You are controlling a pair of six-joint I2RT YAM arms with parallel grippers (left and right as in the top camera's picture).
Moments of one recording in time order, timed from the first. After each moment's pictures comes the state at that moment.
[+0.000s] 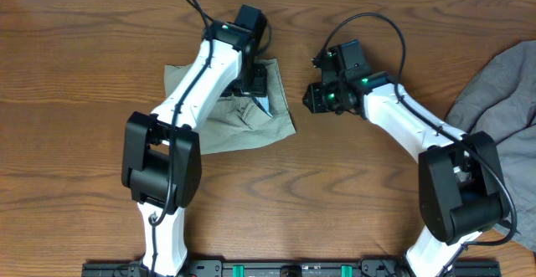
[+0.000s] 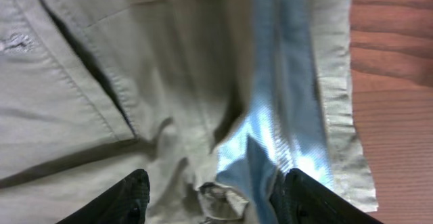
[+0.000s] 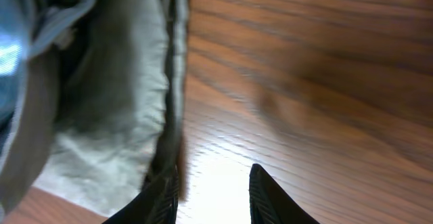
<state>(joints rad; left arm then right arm) -0.39 2.09 1.78 -1.13 -0.01 -0.34 0.35 1.88 1.23 -0.45 -0.30 0.26</state>
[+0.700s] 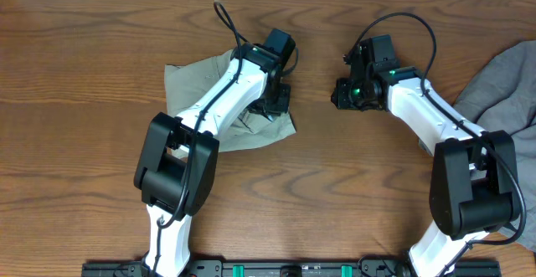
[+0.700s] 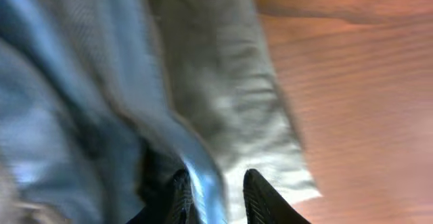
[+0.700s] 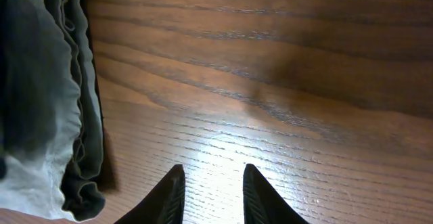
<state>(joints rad) -0.50 2.09 1.65 -1.00 0.11 -0.35 0.21 1.88 1.23 -0.53 -0.28 0.26</state>
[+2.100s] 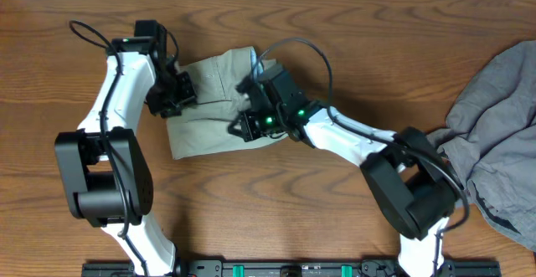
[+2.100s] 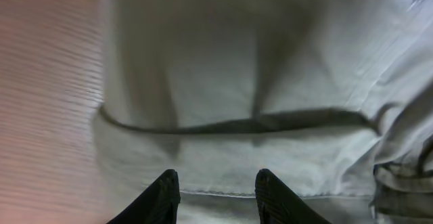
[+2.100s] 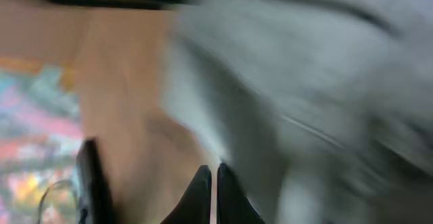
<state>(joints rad) 0.03 1.94 1.49 -1.10 0.20 -0.33 0.67 2.03 1.23 -0.07 -0.64 0.52</state>
